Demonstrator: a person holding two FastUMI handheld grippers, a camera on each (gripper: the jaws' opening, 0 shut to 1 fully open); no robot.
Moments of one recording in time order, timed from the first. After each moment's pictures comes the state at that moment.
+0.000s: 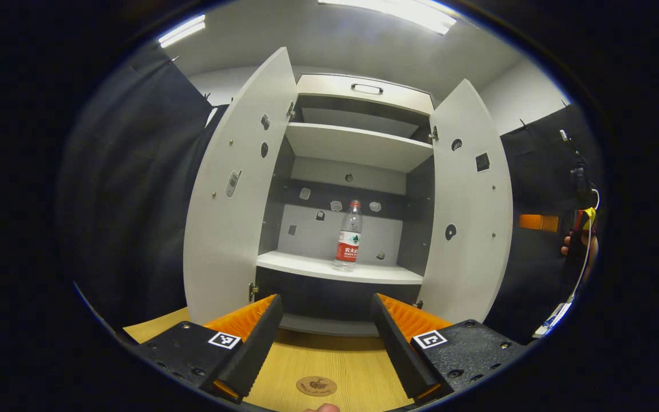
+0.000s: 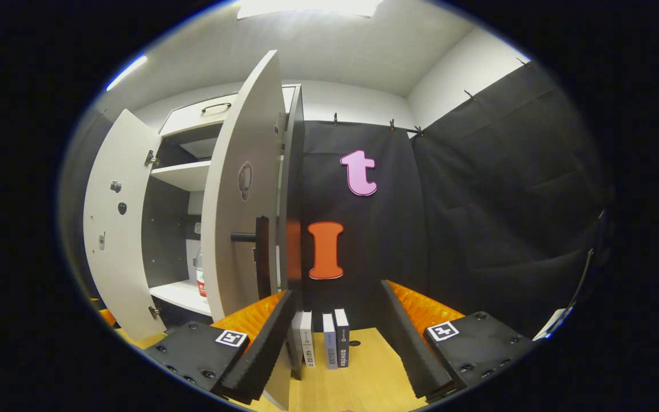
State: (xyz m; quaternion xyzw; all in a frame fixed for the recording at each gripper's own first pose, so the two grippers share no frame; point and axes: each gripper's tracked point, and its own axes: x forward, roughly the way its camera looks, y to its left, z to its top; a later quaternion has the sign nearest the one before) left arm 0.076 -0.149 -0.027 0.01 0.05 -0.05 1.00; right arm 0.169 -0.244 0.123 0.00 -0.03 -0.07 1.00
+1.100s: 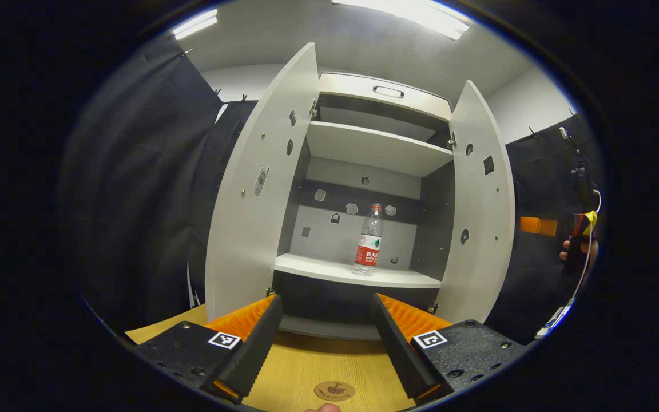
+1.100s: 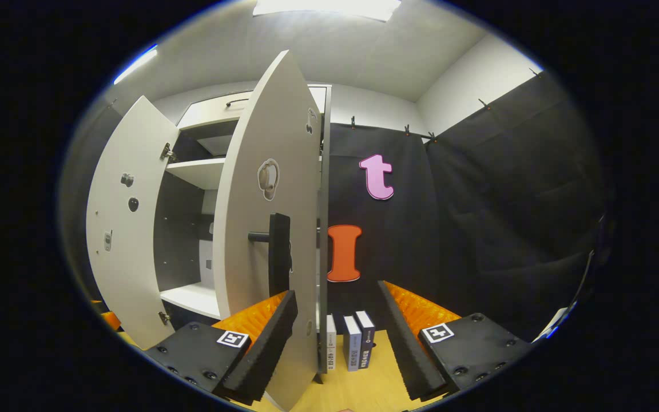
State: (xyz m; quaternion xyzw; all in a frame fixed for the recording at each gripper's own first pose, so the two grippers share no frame) left arm 0.095 -0.097 -0.028 0.00 0.05 -0.05 1.00; right arm 0.177 -0.147 0.122 0.00 -0.04 -0.05 1.00
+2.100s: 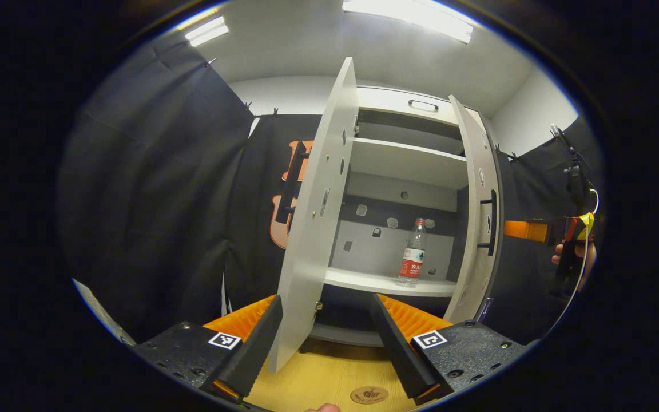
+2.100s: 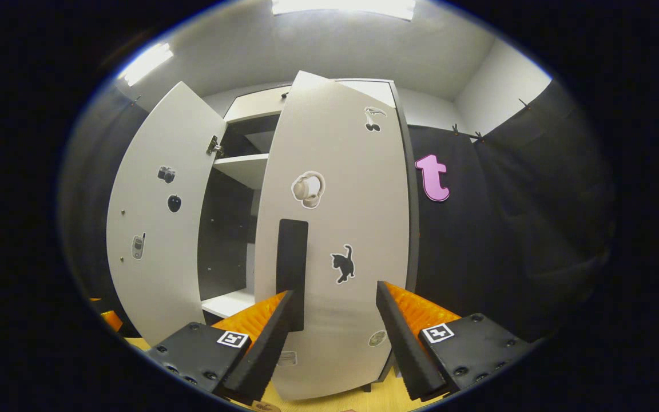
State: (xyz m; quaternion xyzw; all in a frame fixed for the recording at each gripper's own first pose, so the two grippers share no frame) left arm 0.088 -0.015 -0.009 0.01 0.01 0.04 1.00; right arm 0.231 -0.020 0.117 -0.02 -0.03 0.04 1.00
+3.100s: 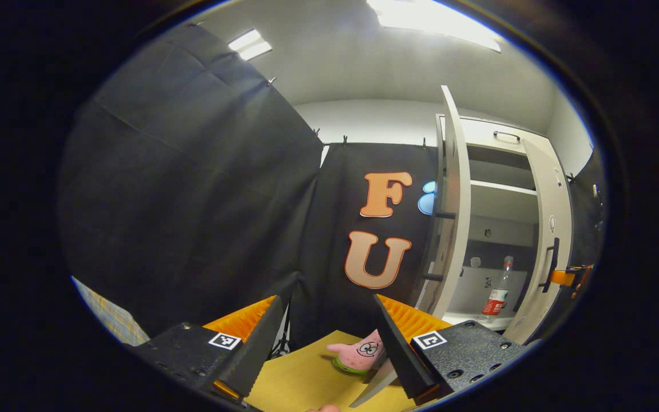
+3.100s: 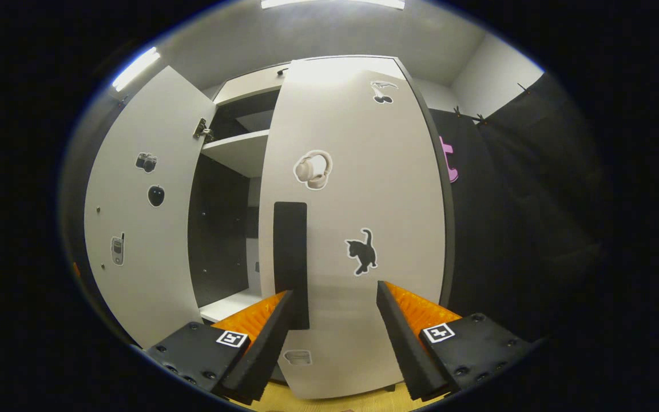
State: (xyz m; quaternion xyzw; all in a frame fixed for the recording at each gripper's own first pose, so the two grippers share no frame) left arm 0.112 0.141 0.067 0.00 -0.06 0.17 0.98; right arm 0.277 -0.001 0.092 0.01 0.01 0.02 1.00
